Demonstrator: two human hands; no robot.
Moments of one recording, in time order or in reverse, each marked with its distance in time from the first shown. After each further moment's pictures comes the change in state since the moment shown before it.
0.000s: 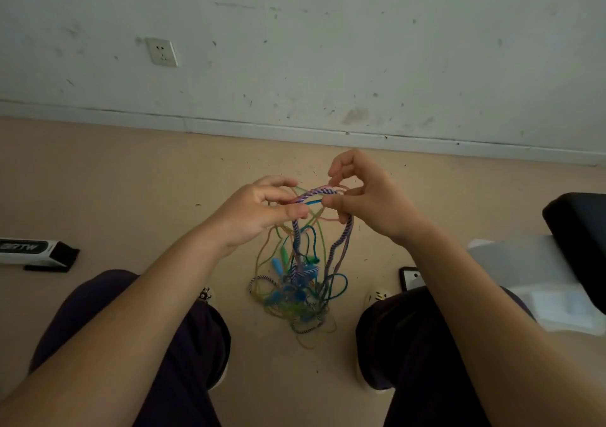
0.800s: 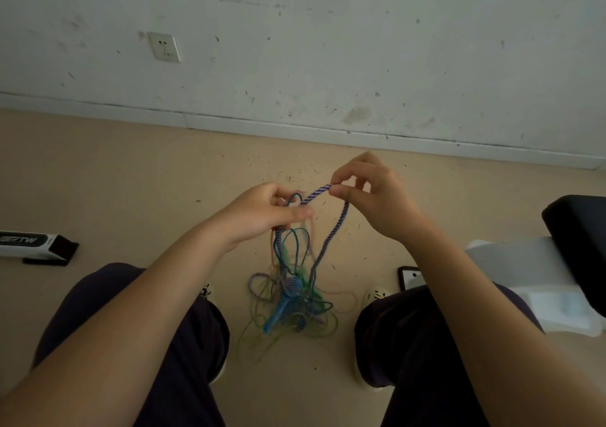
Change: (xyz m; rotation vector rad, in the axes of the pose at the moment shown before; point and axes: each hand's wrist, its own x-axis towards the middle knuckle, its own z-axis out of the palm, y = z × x) left_hand 0.001 -0.002 0.003 -0.001 -0.024 -0.236; right_hand -0.001 0.002 0.002 -0.360 0.120 -0.094
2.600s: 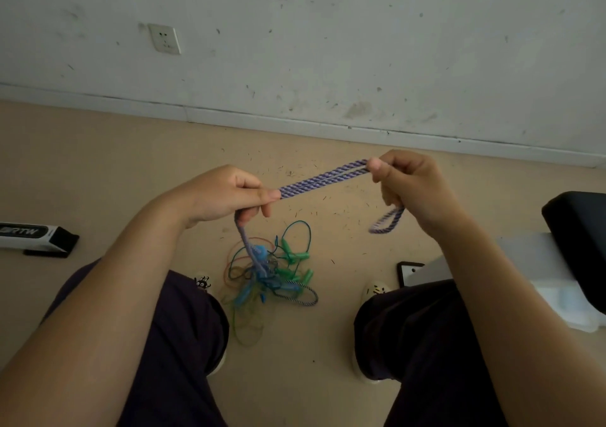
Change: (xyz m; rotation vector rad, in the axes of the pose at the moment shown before) left_hand -0.023 0.007 -0.050 0.237 -0.131 0.151; right_hand -0.008 0.017 -0.032 0.387 0.081 0.081
